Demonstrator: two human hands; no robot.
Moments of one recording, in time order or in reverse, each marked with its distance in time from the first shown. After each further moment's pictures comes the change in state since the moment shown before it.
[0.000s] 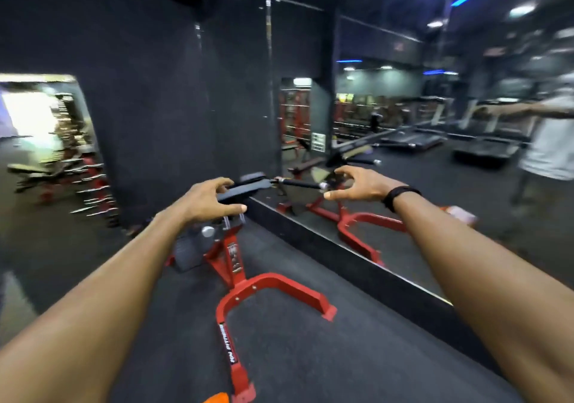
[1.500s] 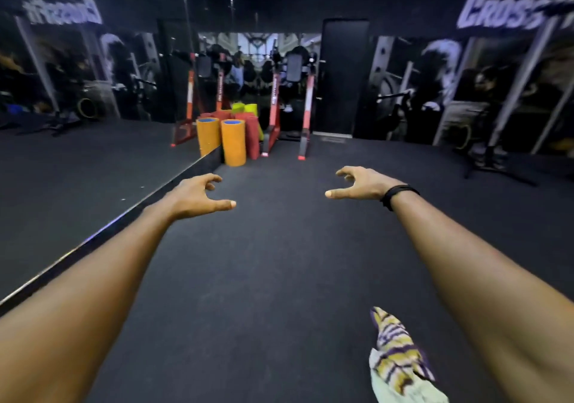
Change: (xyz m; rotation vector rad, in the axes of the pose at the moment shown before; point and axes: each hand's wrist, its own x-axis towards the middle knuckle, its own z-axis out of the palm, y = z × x) left_hand -0.816 0.825 0.278 -0.351 -1.155 1.751; right_hand -1.254 -0.131 -0.065 -0.068 0.912 2.092
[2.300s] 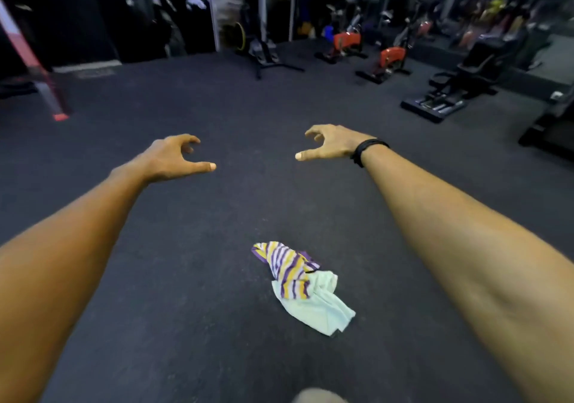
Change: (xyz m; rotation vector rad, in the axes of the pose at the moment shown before) left_hand 0.343 0.228 0.263 0.007 -0.514 0.612; right_hand 0.066 0.257 -0.045 0.078 0.157 0.726
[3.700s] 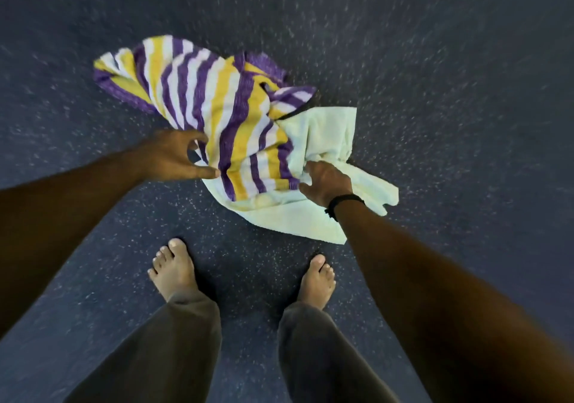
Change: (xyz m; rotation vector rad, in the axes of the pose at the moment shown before) left_hand 0.383 -0.320 0.847 0.135 -1.059 -0.047; right_hand 0.357 0.529 0.778 0.064 -0.494 0.611
